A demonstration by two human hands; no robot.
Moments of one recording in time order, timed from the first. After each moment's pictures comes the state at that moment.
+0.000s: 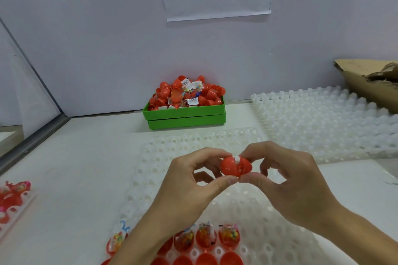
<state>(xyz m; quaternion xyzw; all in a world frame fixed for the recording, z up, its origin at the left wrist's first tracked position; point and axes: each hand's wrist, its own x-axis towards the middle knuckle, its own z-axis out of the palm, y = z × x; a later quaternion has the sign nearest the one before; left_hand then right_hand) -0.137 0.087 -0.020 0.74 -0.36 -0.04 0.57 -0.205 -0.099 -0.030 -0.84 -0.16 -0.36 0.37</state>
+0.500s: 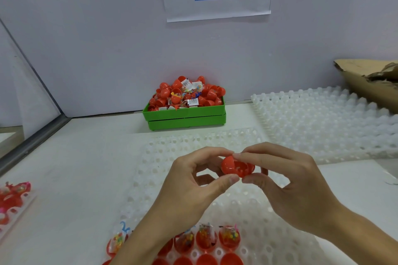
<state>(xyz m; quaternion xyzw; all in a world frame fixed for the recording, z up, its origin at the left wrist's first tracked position) -0.138 0.087 -0.019 0.72 -0.37 -0.07 0.59 -0.207 -0.102 -0.029 -0.85 -0.19 -0.38 0.32</state>
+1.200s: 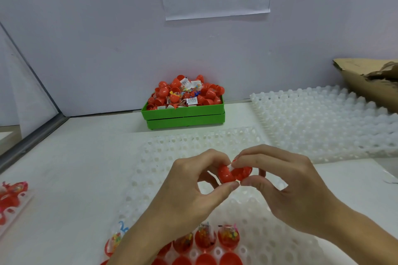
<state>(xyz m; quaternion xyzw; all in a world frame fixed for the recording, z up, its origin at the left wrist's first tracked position) -0.141 0.089 -0.017 0.74 -0.44 0.00 0.51 -0.208 -0.104 -0.031 -0.86 -0.21 -0.35 0.31</state>
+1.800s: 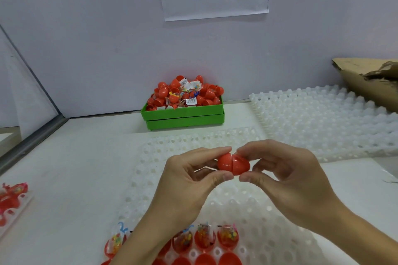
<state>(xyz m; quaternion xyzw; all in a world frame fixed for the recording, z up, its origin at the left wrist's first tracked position) -0.141 0.082 -0.015 0.68 -0.35 -0.04 0.64 -0.209 -0.095 -0.024 -0.77 -0.14 -0.30 0.55</state>
